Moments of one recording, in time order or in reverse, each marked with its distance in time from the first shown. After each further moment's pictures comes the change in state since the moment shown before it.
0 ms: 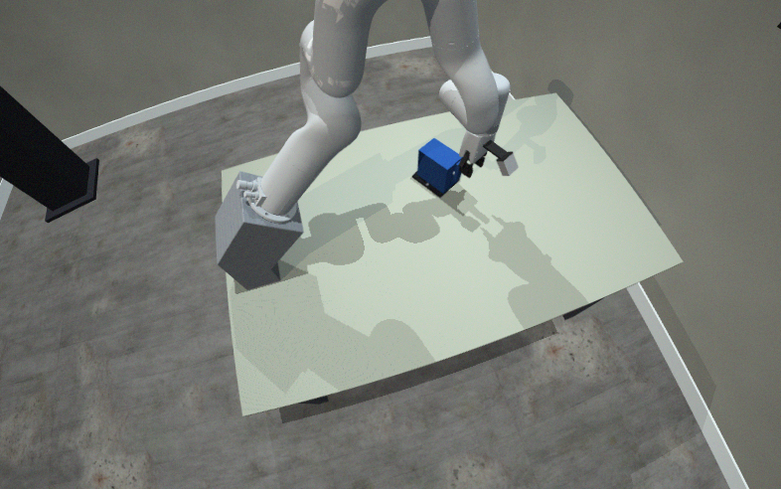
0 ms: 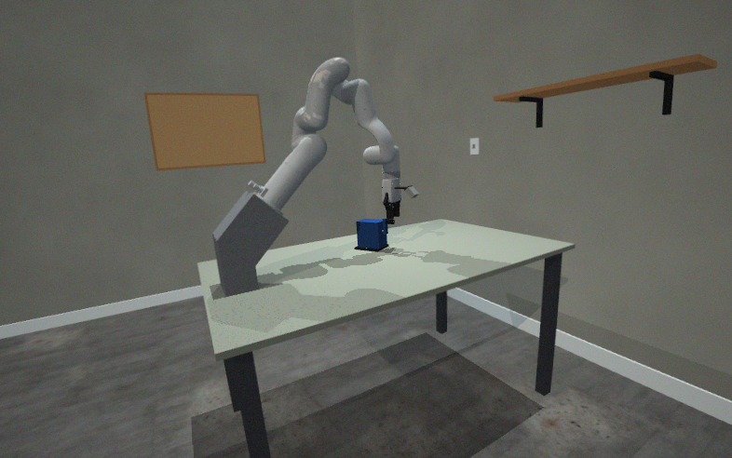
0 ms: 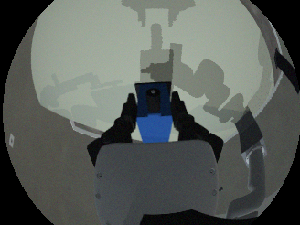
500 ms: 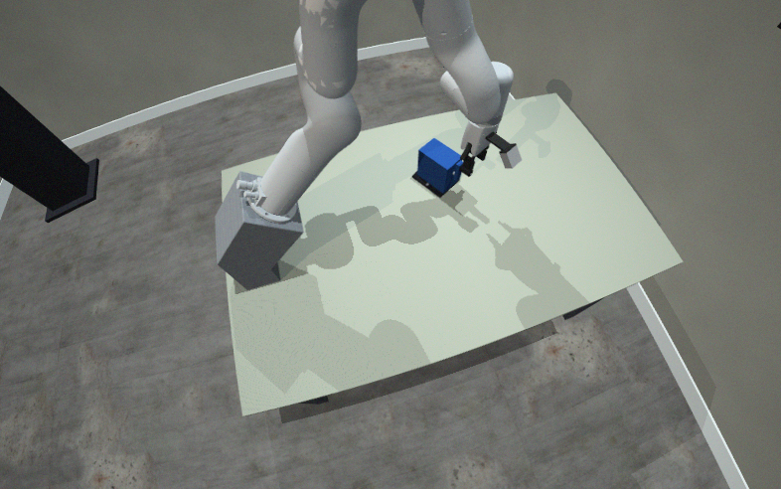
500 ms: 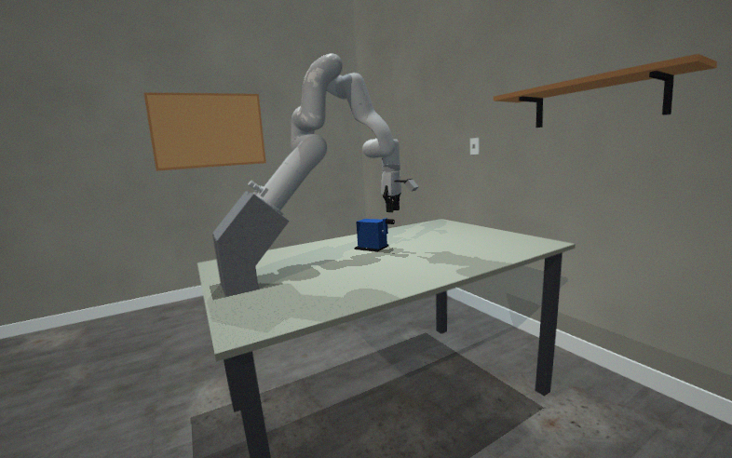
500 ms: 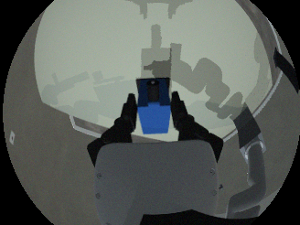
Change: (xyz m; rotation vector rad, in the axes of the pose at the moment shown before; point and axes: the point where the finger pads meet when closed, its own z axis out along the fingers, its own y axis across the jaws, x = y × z) arm 0.000 0.000 -0.029 0.000 0.000 0.000
